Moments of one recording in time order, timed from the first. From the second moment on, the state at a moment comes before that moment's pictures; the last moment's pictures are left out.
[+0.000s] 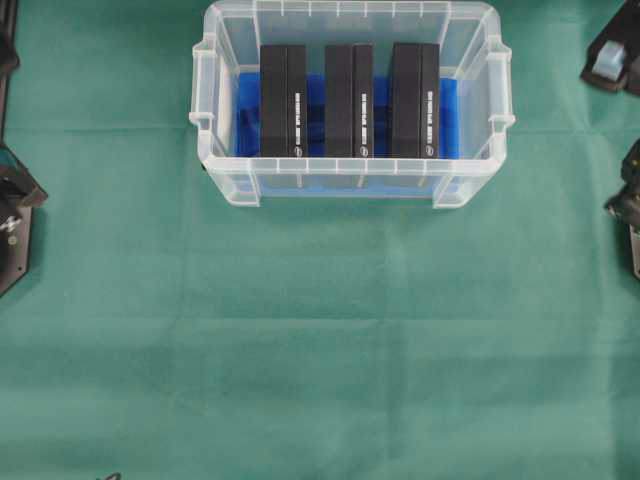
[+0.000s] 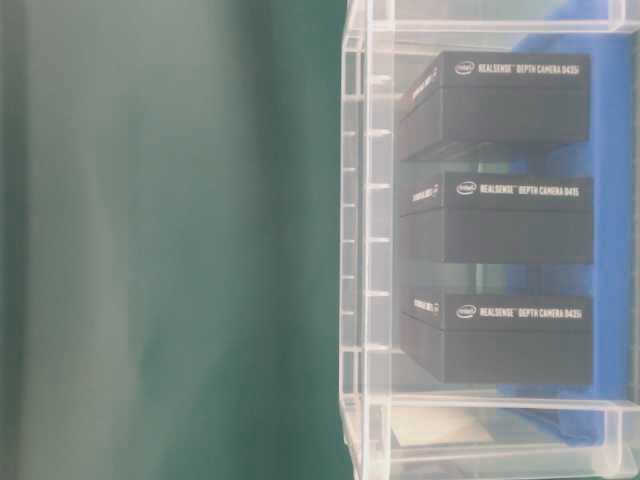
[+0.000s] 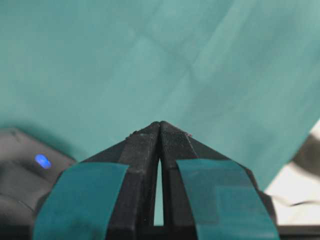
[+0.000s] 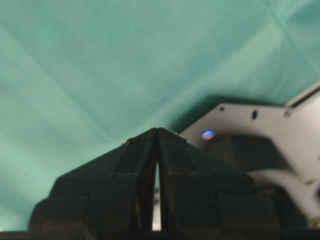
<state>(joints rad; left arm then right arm) -0.04 -0.71 0.47 0.02 1.37 -0.82 -0.02 -0.62 0.52 -0.09 1.50 0.93</state>
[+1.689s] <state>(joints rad) 0.29 -0.63 0.42 0.10 1.52 -1.23 -0.35 -0.55 0.48 -0.21 1.45 1.28</state>
